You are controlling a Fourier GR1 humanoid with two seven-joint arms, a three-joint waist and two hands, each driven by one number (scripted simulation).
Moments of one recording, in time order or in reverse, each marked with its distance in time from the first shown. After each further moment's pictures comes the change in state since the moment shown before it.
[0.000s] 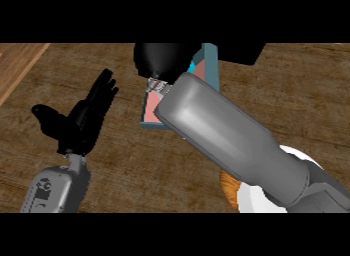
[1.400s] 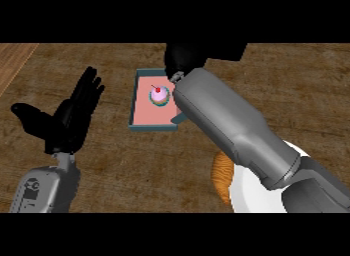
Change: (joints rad) left arm 0.005 0.022 0.062 -0.001 0.016 0.017 -0.008; right arm -0.030 0.003 0.050 0.418 -0.254 -0.151 -0.098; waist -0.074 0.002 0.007
